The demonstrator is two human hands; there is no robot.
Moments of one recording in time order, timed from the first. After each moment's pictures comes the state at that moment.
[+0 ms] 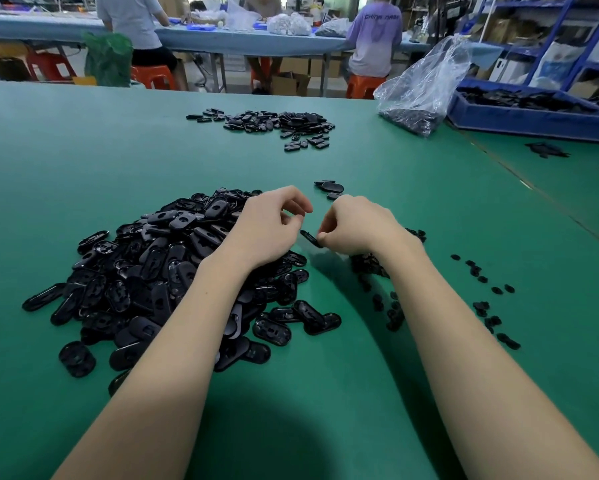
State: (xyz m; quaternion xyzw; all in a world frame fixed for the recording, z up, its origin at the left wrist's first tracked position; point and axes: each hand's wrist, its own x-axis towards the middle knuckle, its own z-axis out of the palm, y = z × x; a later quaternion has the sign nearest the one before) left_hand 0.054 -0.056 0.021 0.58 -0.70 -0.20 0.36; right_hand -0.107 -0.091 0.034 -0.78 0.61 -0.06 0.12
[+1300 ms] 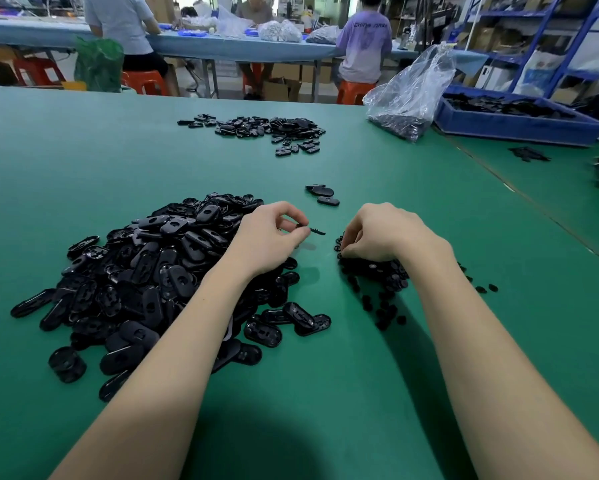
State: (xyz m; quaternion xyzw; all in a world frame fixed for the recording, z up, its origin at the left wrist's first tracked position) left_hand 0.044 -0.054 0.009 0.60 -0.64 -0.28 0.38; right_hand -0.147 -0.074 0.050 -0.76 0.65 0.01 0.09
